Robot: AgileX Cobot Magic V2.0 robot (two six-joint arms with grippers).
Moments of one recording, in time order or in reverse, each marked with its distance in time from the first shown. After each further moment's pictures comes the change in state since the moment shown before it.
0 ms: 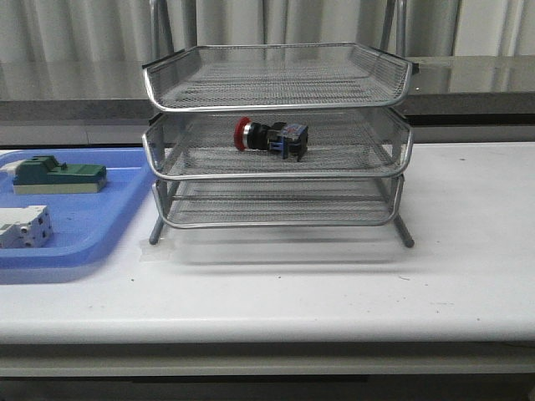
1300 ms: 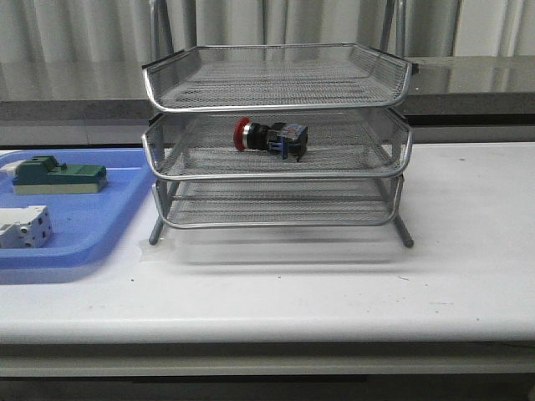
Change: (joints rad) left arm 0.000 0.000 0.000 0.000 0.000 0.000; right arm 0.000 0.000 -0.002 0.002 0.073 -0.004
